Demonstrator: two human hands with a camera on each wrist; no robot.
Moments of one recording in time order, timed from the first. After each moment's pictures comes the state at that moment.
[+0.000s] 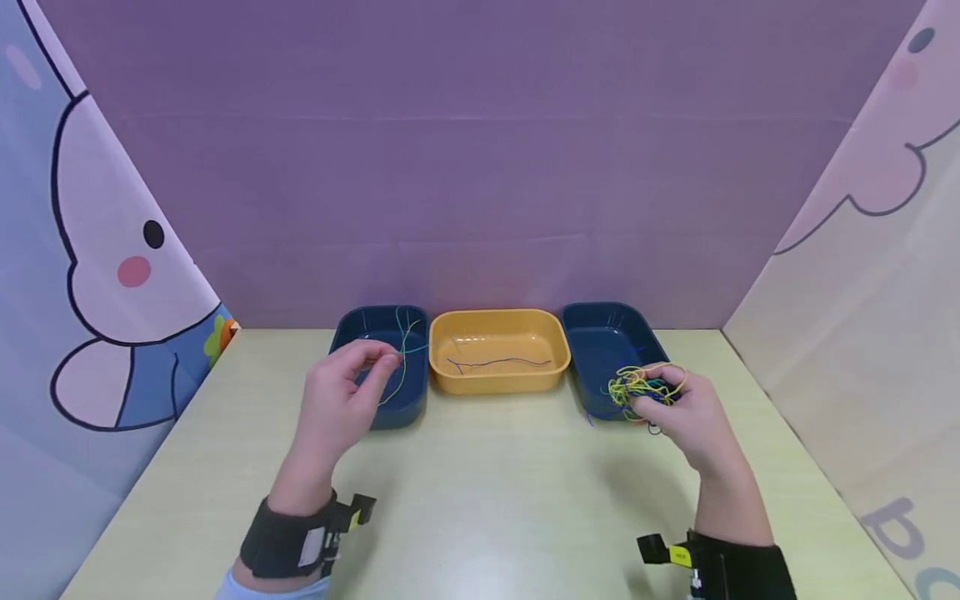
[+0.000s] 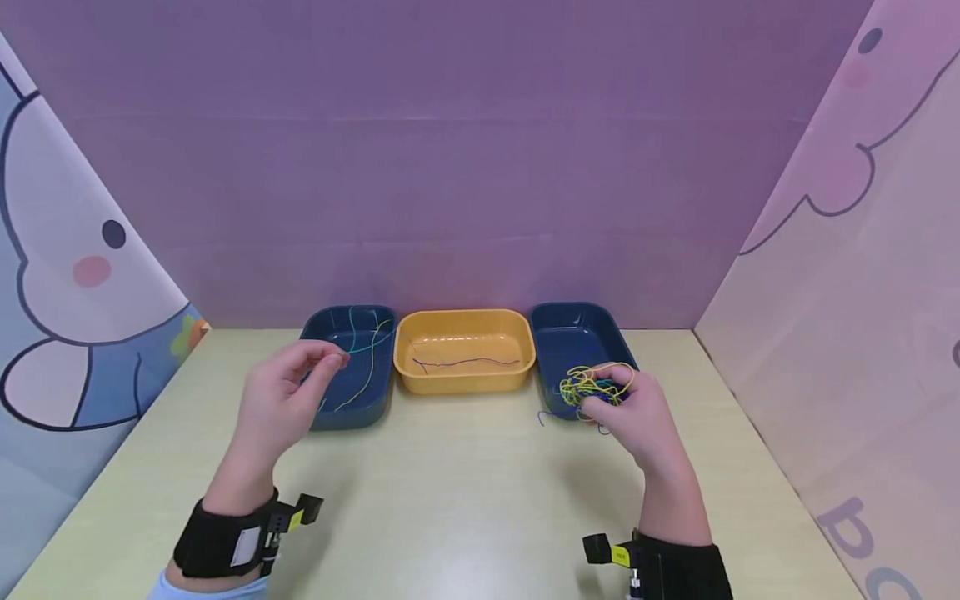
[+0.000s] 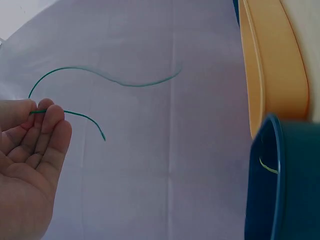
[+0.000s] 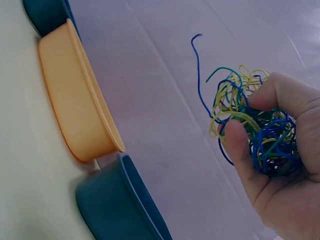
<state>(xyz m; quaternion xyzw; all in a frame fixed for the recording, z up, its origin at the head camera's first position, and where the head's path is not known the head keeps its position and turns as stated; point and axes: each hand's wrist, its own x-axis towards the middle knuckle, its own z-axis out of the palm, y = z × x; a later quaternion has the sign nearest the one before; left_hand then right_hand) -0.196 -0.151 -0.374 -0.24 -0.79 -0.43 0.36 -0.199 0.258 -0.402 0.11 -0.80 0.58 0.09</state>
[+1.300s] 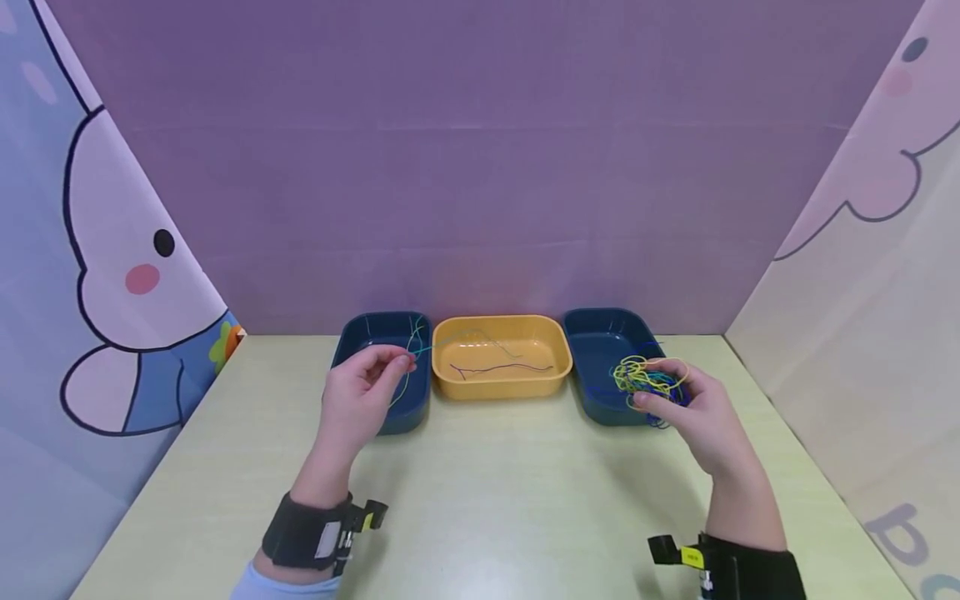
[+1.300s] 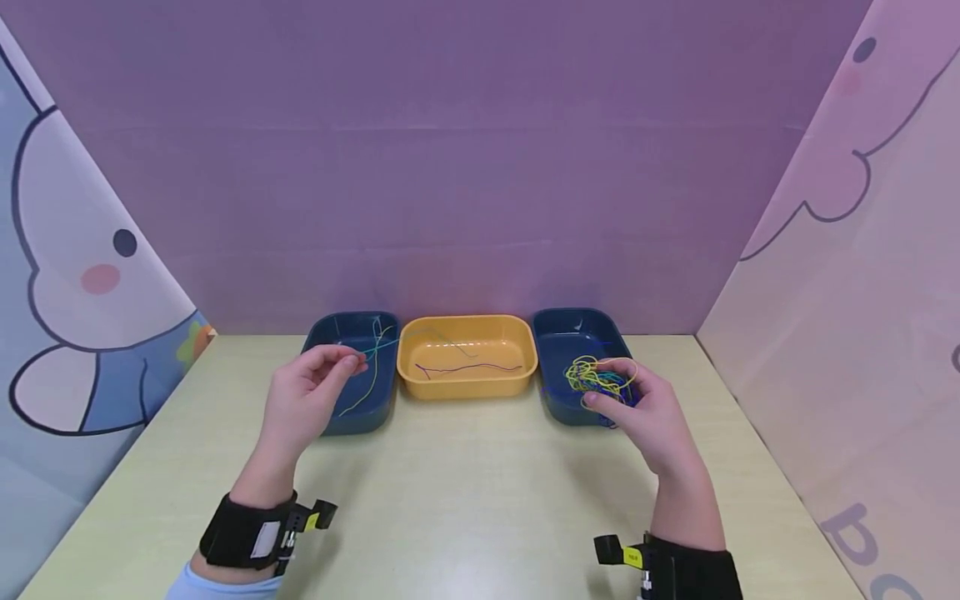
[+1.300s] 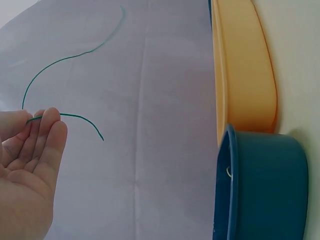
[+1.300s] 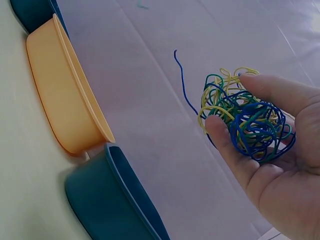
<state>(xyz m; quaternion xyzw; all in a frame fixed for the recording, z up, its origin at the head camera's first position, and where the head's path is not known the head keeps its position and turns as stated) -0.190 -0.138 -0.364 -0.18 -0.78 -0.53 0.28 -0.200 0.274 -0.400 0.11 -0.78 0.61 0.07</state>
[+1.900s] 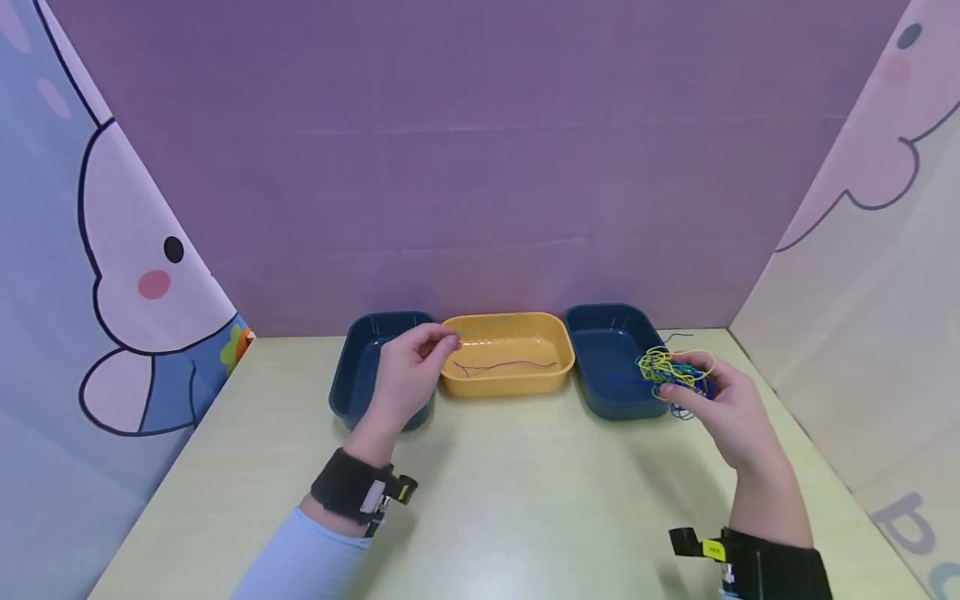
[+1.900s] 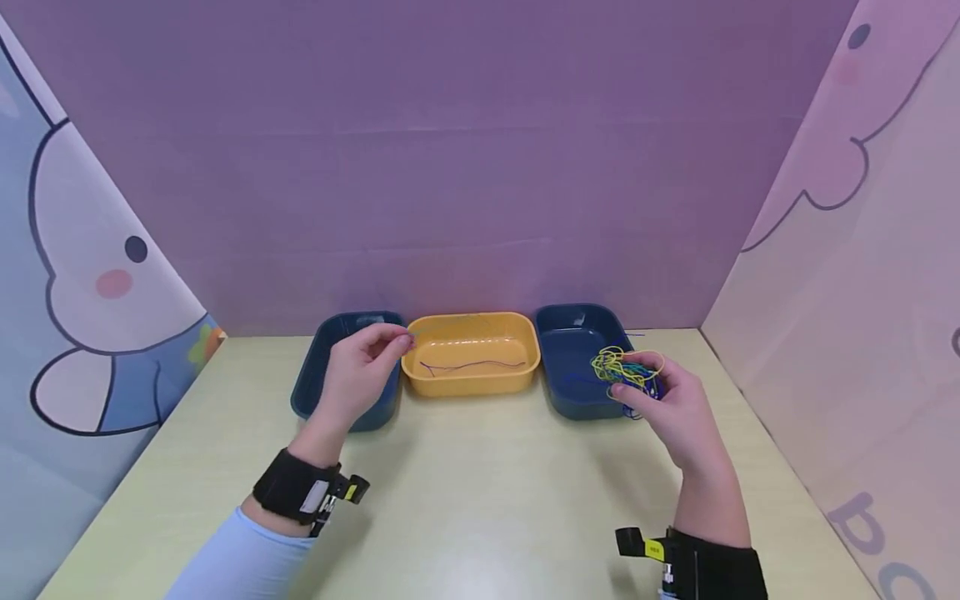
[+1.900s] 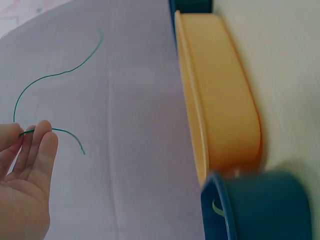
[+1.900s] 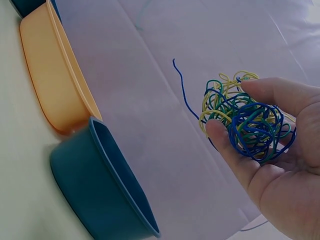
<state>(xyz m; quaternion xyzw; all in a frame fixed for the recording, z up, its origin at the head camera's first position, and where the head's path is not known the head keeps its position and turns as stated) -0.245 -0.105 -0.387 -0.22 -0.79 -0.51 0.26 -0.195 0.299 -0.398 0.10 -0.78 0.61 0.09</state>
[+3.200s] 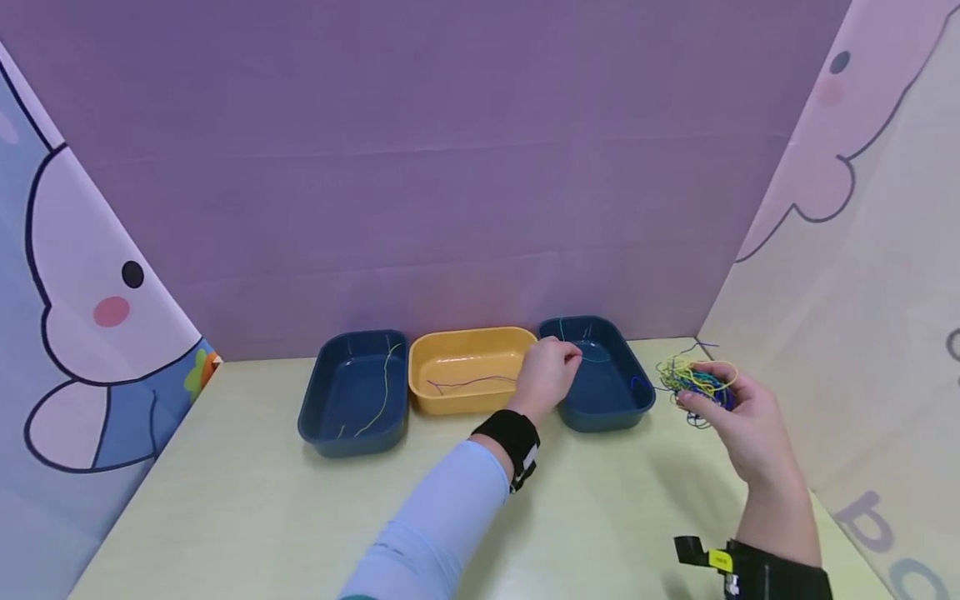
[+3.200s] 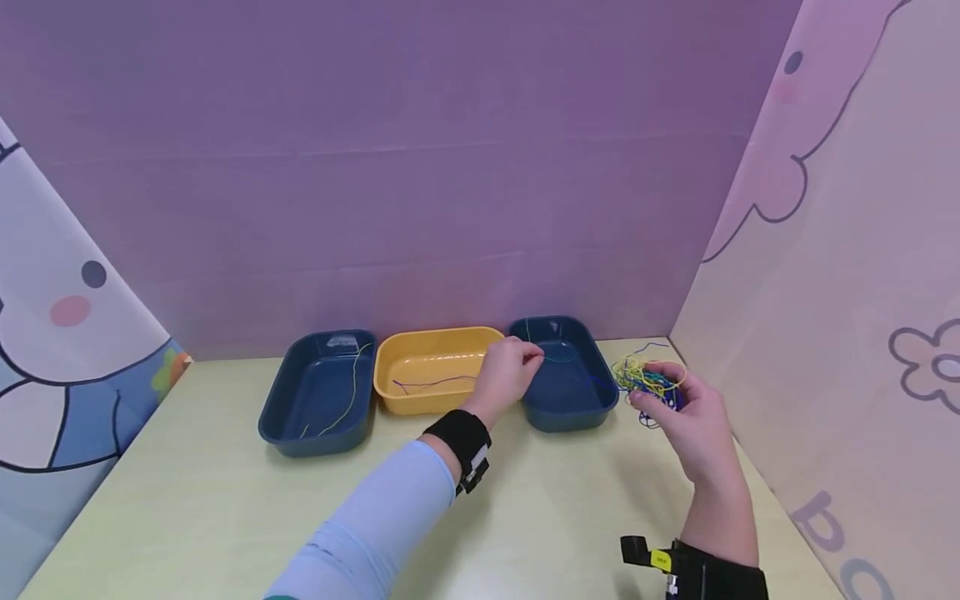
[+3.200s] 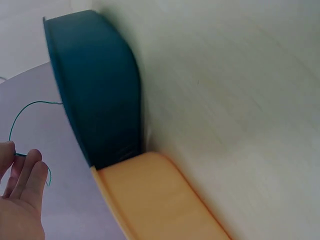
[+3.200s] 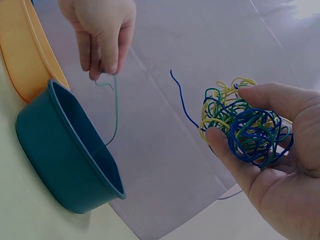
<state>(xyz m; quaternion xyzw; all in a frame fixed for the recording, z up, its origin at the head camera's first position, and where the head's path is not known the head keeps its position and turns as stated) -0.309 0.084 -0.430 -0.21 -0.92 -0.29 0.14 -0.188 0.322 -0.409 0.10 -0.72 0.67 0.14</state>
